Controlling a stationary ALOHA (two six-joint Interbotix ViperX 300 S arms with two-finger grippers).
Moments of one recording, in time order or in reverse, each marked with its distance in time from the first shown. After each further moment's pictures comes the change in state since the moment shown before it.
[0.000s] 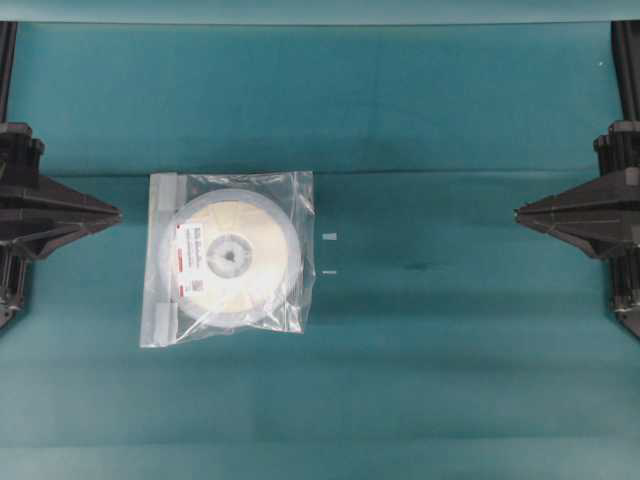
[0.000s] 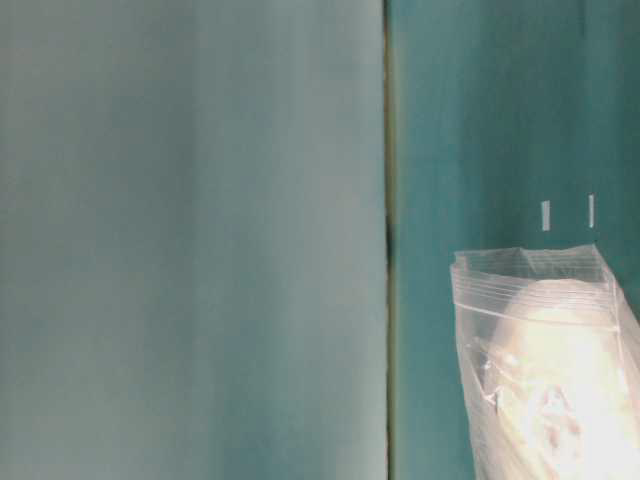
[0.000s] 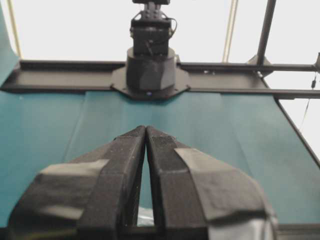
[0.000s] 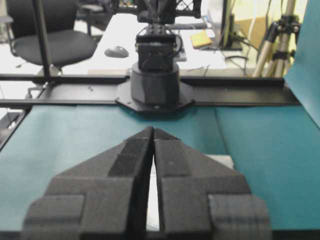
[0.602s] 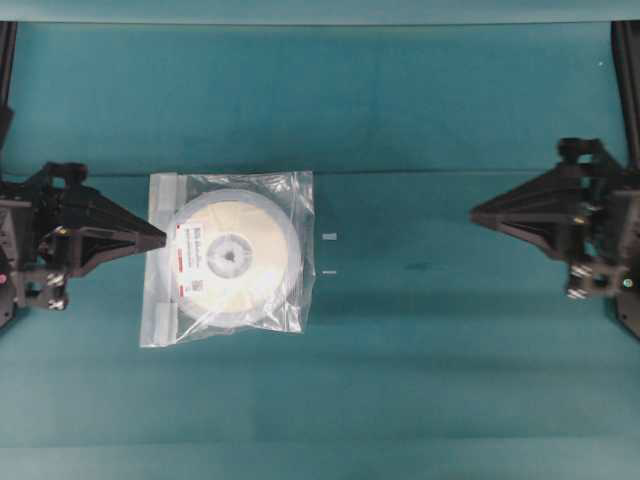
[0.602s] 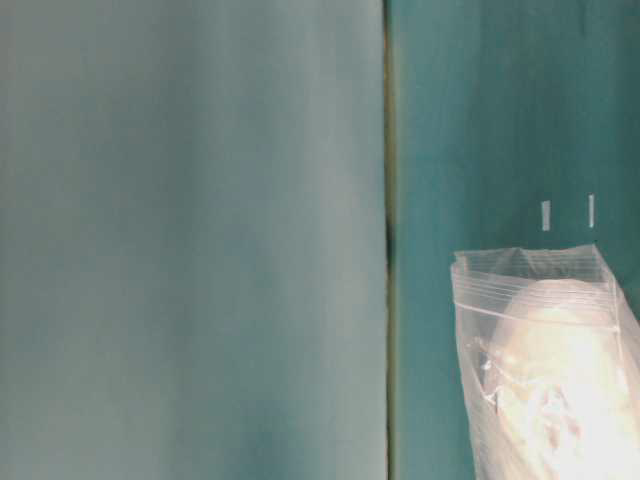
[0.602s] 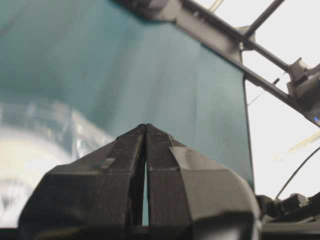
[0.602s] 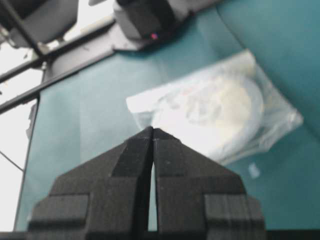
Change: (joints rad) left arm 0.002 0.206 -0.038 0.006 0.112 -0.603; right arm -0.052 0.218 -0.066 0.153 0.115 0.348
